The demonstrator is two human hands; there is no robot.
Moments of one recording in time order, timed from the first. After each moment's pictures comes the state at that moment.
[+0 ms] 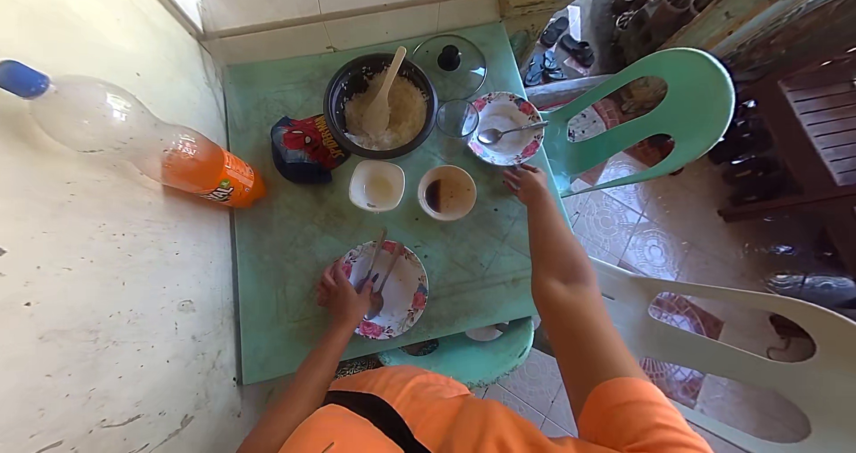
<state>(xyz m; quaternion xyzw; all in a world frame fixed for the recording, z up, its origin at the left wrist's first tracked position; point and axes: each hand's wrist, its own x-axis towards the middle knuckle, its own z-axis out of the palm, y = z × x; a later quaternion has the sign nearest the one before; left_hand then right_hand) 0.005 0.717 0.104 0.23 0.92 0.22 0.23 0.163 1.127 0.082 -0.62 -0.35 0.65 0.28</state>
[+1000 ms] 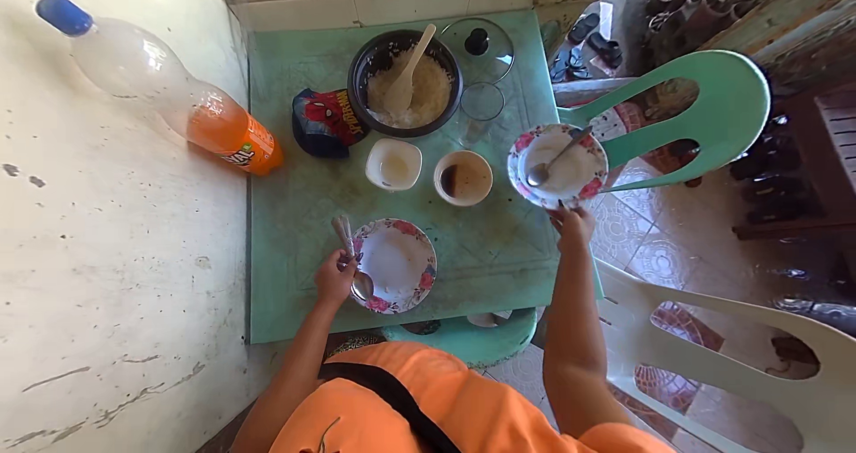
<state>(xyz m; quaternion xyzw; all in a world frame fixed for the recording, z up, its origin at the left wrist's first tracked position) -0.019 0.687 0.122 0.15 0.88 0.30 0.34 0.258 1.047 0.096 -0.65 -0.44 0.54 0.31</state>
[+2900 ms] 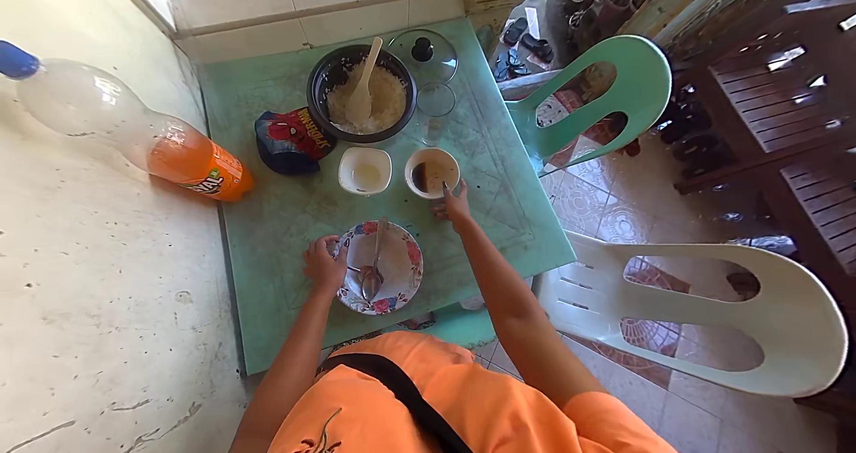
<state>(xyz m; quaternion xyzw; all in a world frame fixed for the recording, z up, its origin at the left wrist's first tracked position) -0.038 0.716 0.114 0.22 0.90 0.26 0.27 0.123 0.964 0.076 -0.59 -0.45 0.65 0.16</state>
